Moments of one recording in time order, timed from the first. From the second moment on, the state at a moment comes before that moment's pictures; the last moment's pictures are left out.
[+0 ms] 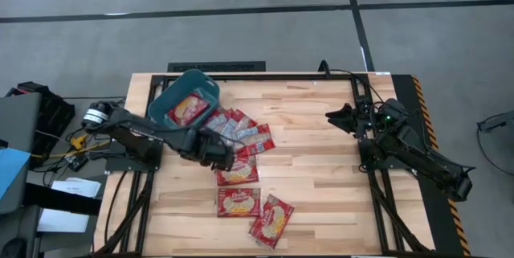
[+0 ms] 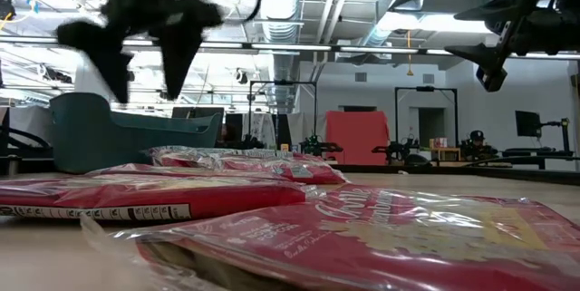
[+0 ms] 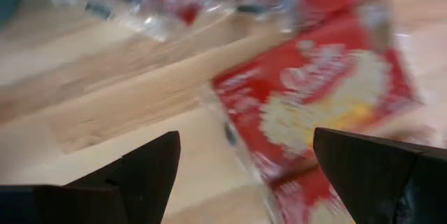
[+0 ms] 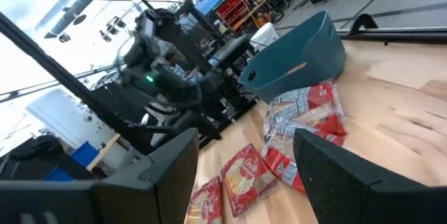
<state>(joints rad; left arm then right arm) -0.22 1.52 1.10 -0.92 -0.19 -1.48 -0.74 0.14 0.15 0.06 -0.65 0.75</state>
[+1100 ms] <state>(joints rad) -0.36 1.63 0.59 -0.01 -0.38 -1.86 -0.73 0.14 0.15 0.04 -0.66 0.78</state>
